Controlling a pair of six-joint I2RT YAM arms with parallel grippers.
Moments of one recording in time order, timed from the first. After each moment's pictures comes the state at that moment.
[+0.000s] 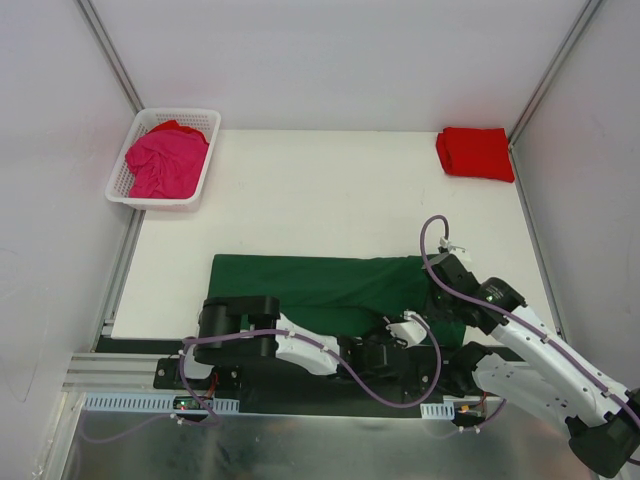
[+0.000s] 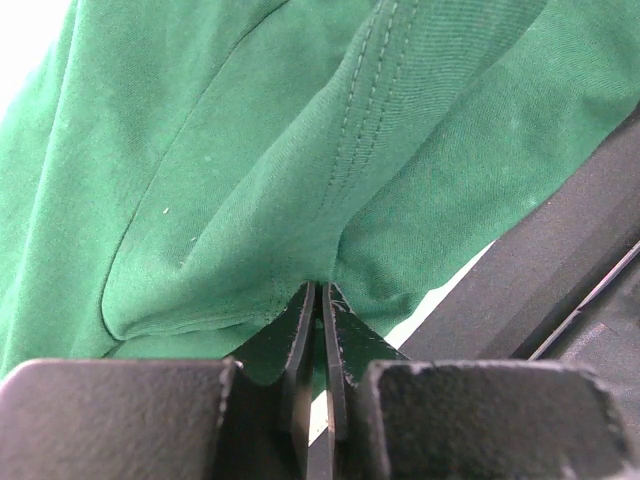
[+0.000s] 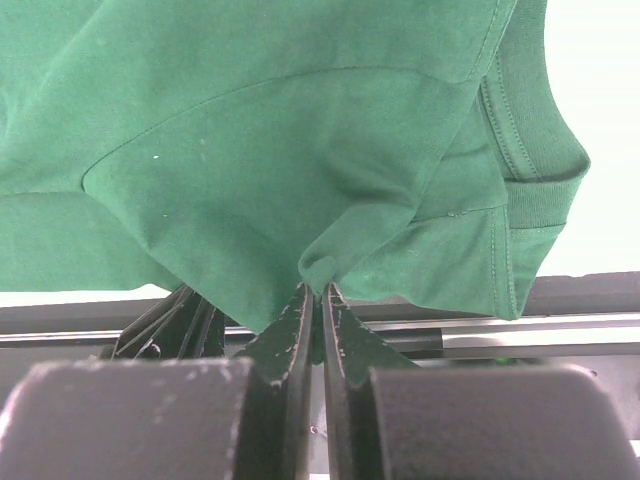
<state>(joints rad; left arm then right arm) -1.58 1.99 1.03 0.26 -0.74 -0.19 0.70 0.76 0.69 -1.06 0.25 0.79</state>
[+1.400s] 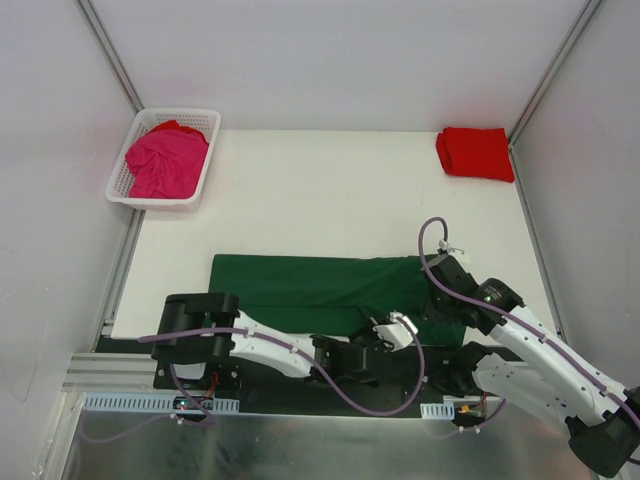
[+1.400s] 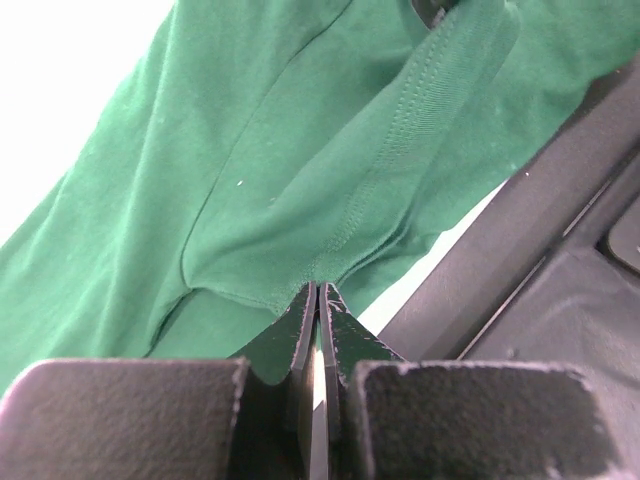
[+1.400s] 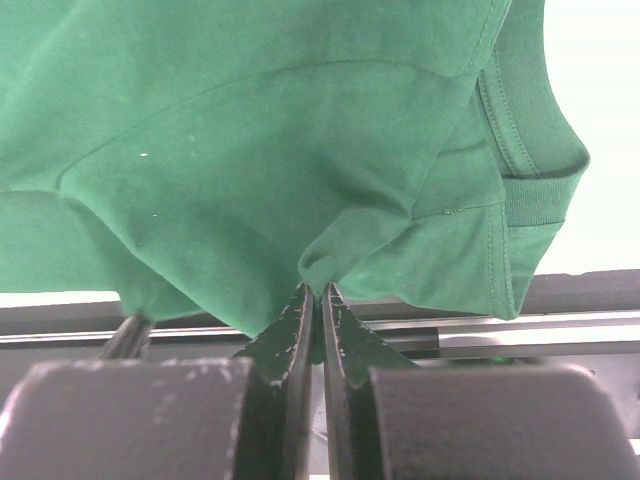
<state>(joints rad) -1.62 1.78 0.91 0.23 -0.77 -0.17 0.70 0.77 0.68 -1.06 0.25 0.79</state>
